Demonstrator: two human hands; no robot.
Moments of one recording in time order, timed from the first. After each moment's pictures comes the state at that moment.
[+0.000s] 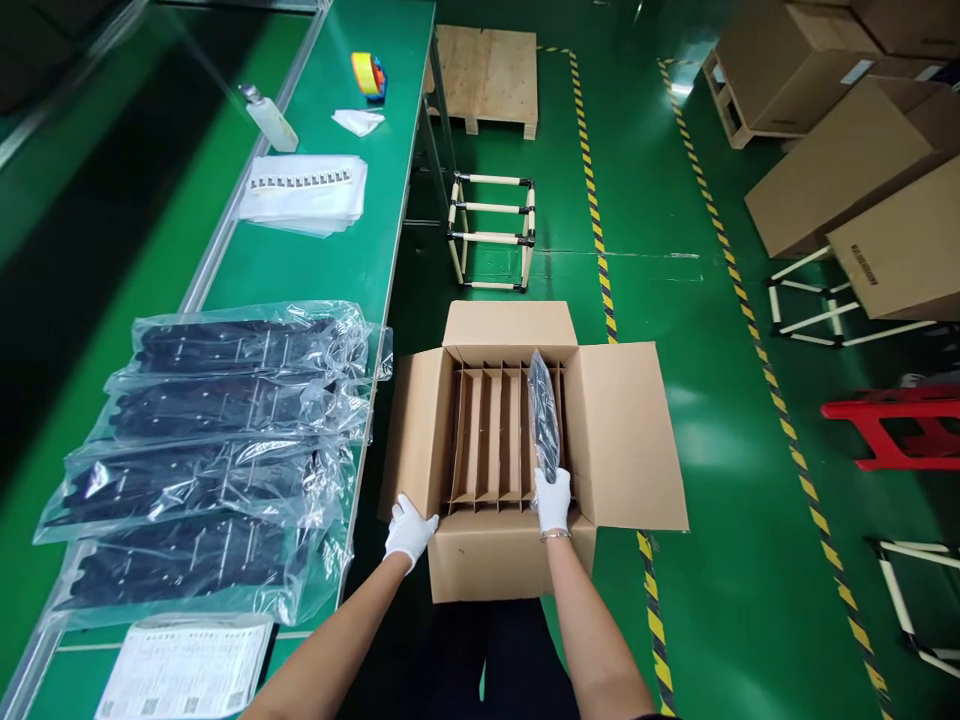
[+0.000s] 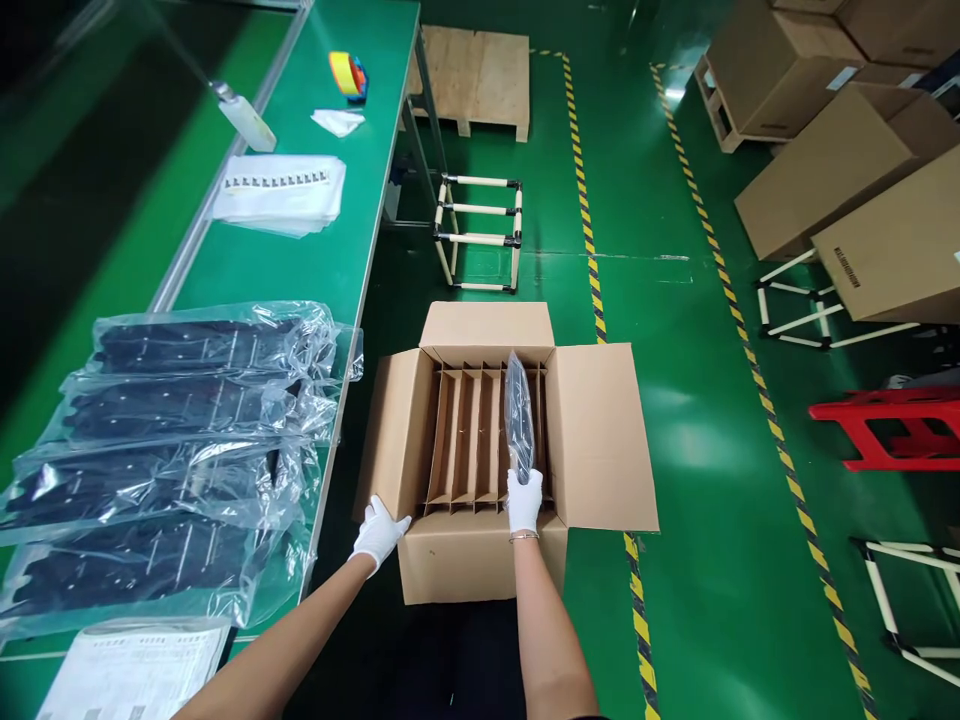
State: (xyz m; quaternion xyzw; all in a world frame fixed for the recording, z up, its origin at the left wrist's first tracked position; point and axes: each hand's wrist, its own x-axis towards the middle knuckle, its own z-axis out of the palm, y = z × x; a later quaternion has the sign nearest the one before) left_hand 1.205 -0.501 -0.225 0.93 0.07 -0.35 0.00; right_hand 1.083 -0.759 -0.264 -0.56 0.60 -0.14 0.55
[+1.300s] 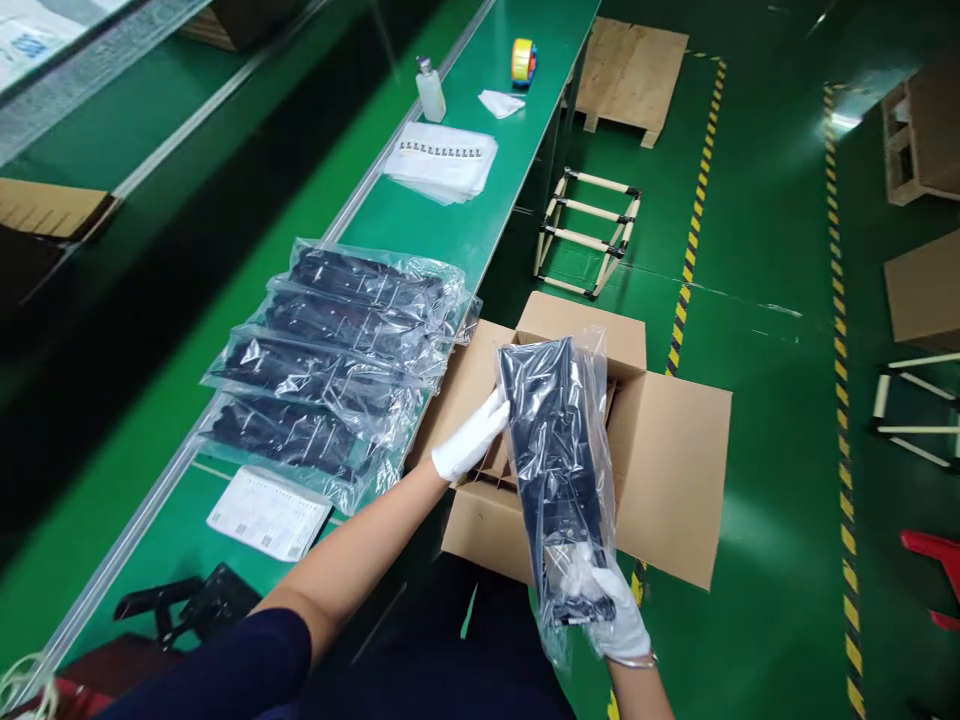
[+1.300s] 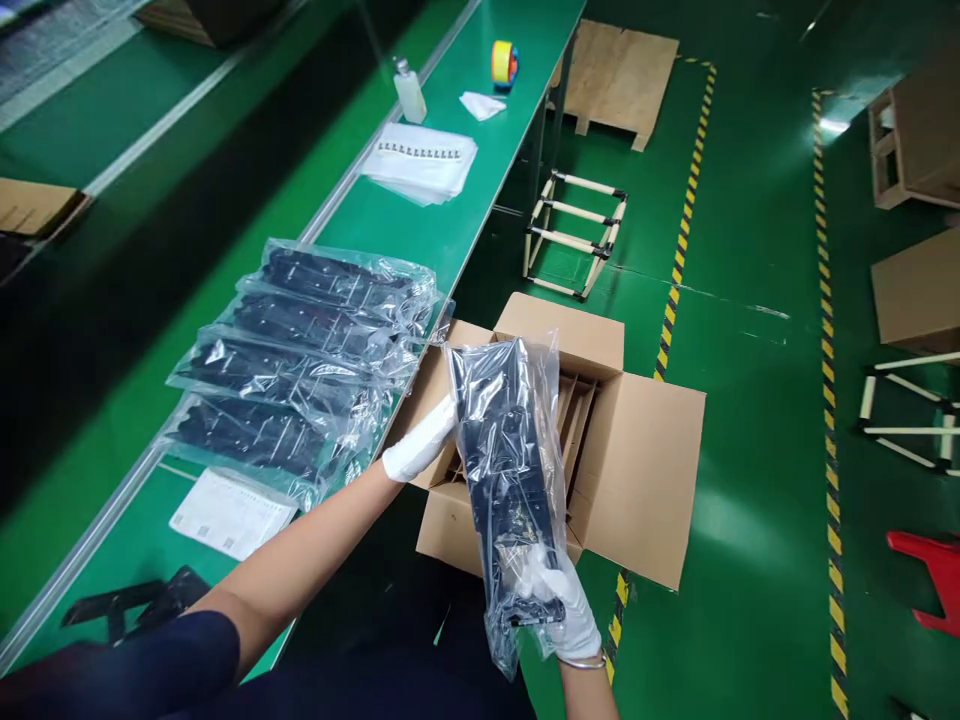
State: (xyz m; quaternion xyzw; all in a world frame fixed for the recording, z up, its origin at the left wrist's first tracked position) left_hand 1.266 -0.608 -0.008 0.69 -0.16 -0.28 0.65; right_hand 0.991 -0.767 -0.073 -0.31 0.38 0.08 0.87
